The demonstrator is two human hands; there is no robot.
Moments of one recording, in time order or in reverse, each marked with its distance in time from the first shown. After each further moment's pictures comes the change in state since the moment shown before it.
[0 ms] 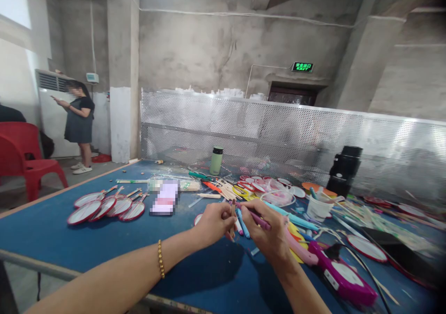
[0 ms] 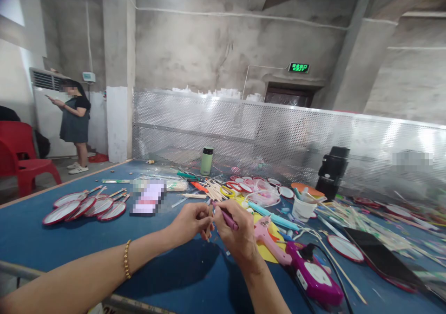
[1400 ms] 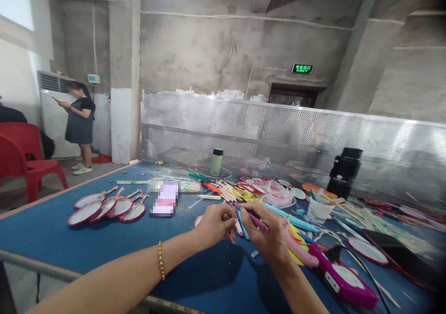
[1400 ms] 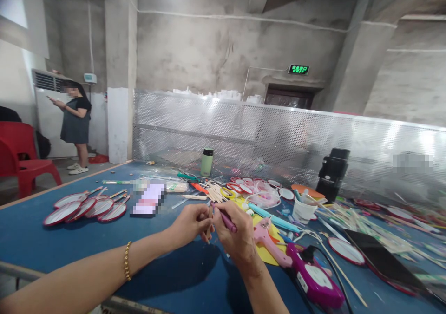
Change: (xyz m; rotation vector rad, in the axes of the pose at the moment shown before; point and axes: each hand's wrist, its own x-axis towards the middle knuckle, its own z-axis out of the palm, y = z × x) left_hand -0.002 0.005 0.000 -0.015 -0.004 -0.003; right_hand 0.000 -0.003 0.000 -0.016 -0.003 -0.026
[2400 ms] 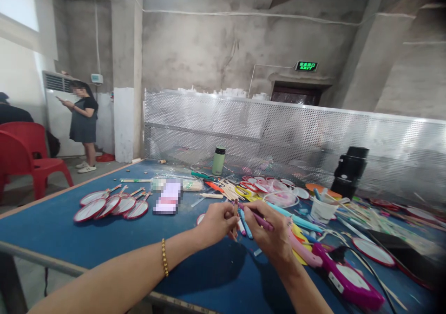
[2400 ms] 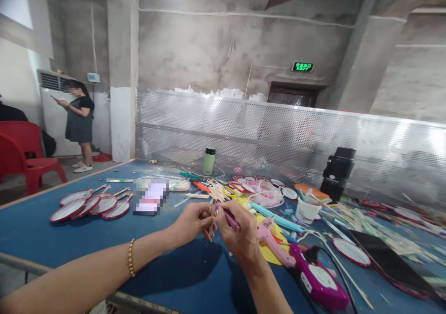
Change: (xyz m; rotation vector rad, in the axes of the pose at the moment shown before) left_hand 0.001 0.001 0.000 0.036 0.011 0.000; right_hand 0.000 -0.001 -0.001 -0.038 -0.010 0.032
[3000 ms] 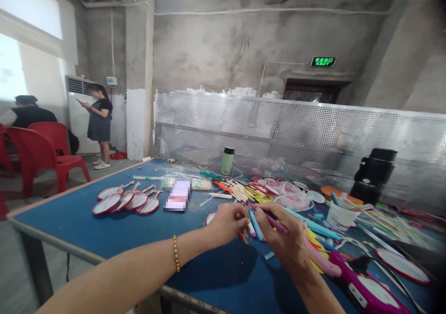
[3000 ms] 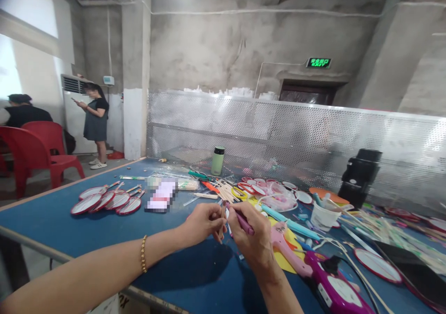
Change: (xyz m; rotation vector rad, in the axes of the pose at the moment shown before) left_hand -0.001 0.002 0.000 -0.030 -0.008 -0.006; right_hand 0.001 0.005 0.003 0.031 0.034 -0.035
